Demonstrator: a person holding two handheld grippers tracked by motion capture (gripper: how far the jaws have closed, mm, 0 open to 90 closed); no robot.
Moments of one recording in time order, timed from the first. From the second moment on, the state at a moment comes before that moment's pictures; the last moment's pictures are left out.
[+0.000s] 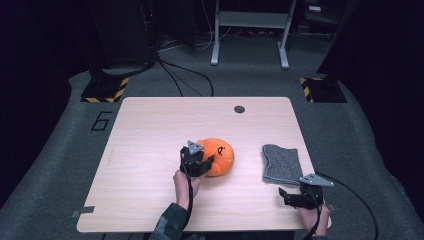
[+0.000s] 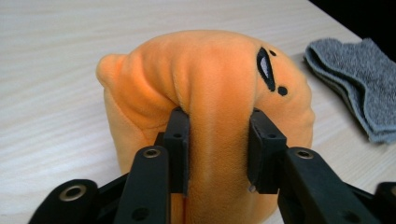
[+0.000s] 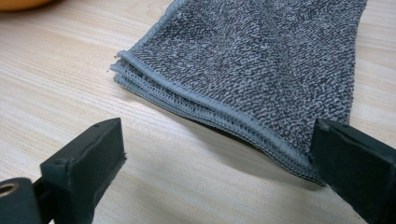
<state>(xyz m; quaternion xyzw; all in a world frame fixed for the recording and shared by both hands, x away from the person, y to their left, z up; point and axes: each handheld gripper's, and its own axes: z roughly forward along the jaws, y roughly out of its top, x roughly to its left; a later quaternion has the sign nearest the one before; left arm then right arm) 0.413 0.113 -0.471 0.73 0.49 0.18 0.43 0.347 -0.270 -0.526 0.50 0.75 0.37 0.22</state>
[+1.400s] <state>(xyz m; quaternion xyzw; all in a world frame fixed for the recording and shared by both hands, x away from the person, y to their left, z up) 0.396 0.196 -0.483 0.79 0.44 0.12 0.41 0.348 -0.270 -0.526 0.50 0.75 0.37 0.22</state>
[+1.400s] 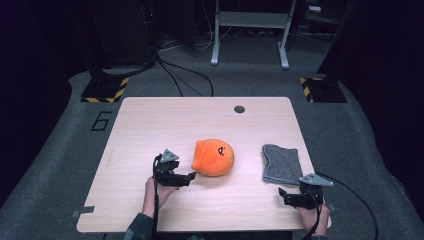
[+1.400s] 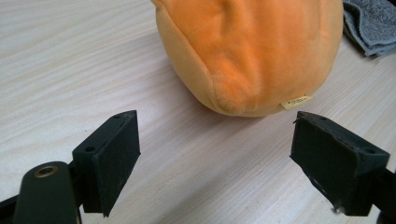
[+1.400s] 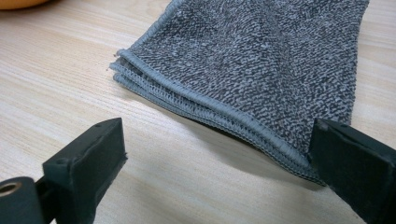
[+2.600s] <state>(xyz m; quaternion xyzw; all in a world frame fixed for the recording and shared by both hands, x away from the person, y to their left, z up) 0.410 0.178 -0.493 0.79 0.41 0.12 0.44 0.439 -0.244 -0.503 0.54 0.76 0.31 0.19</state>
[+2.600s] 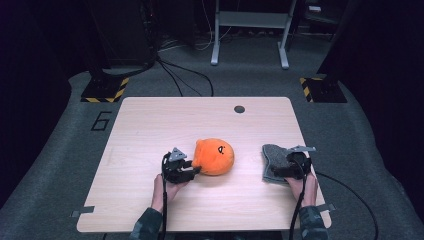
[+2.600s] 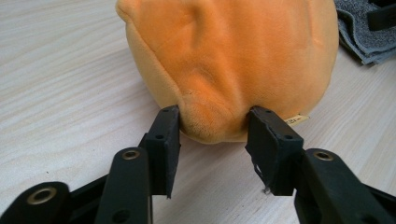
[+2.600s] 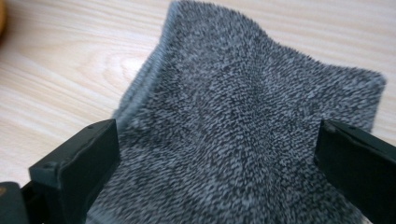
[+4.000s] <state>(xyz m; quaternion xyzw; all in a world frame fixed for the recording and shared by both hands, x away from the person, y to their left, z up) 0.397 0.181 -0.510 0.79 0.39 0.16 0.45 0.427 -0.236 -0.497 0.51 0.76 0.35 0.18</state>
